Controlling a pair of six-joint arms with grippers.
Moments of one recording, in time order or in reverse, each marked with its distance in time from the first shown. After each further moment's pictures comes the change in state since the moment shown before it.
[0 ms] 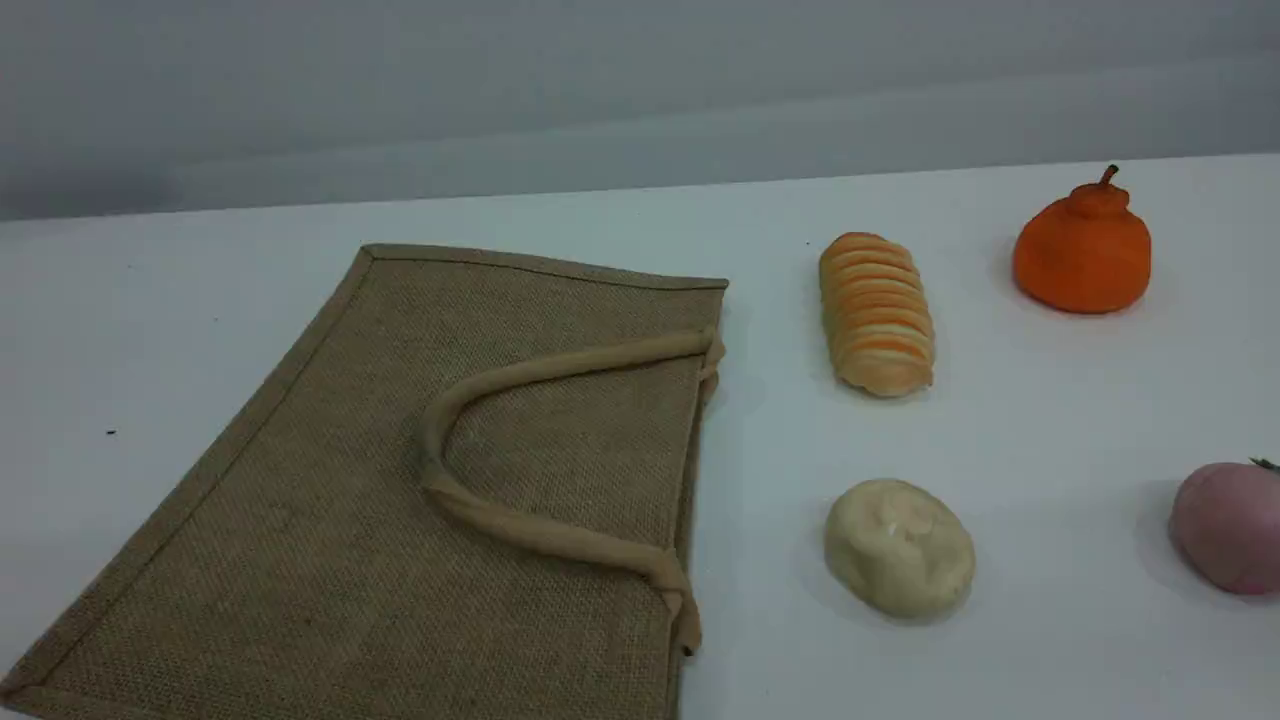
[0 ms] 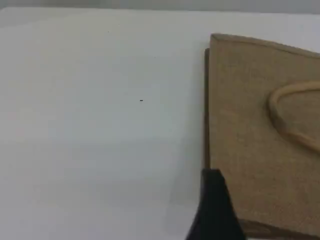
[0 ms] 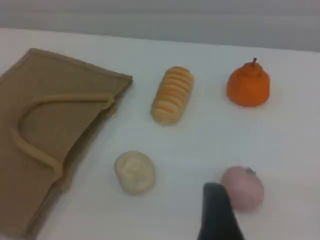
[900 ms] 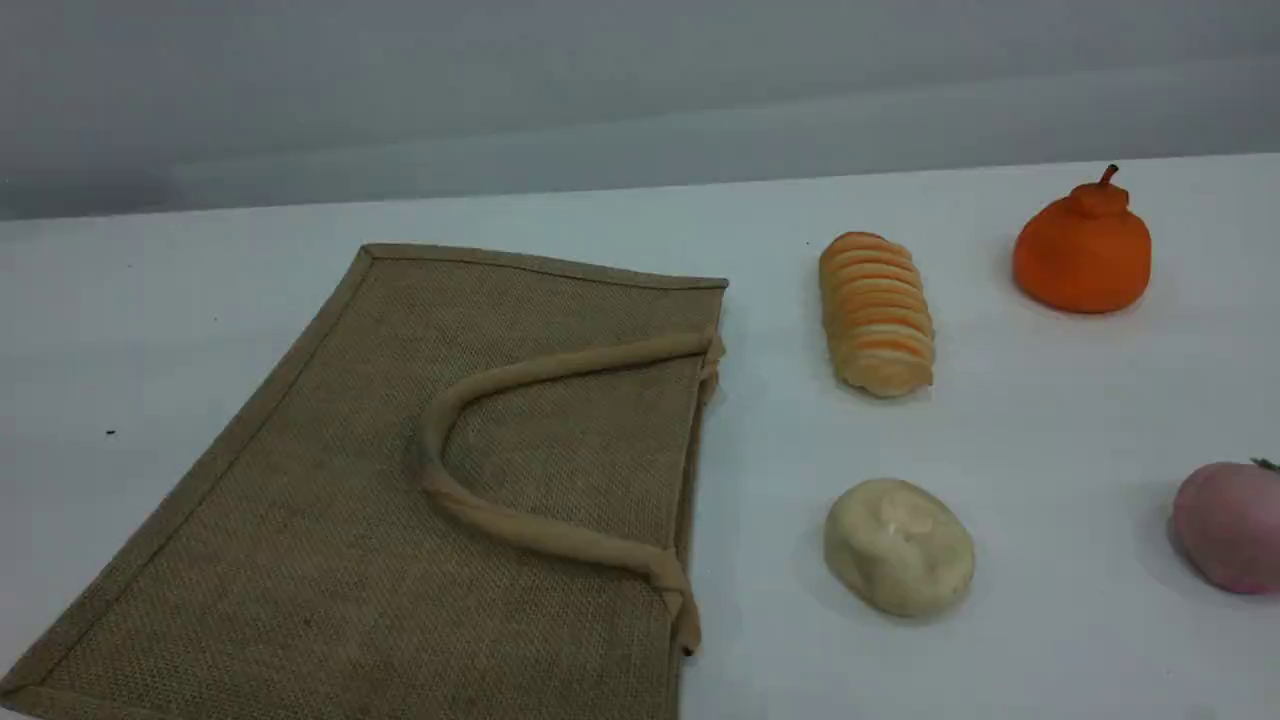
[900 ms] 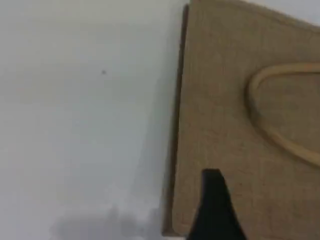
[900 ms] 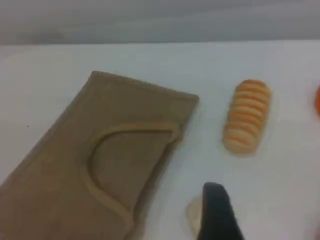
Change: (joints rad) left arm 0.000 0.786 -0.209 -0.111 -0.229 -0.010; right arm 0.000 0.686 -0.084 0.452 -0.372 -0.312
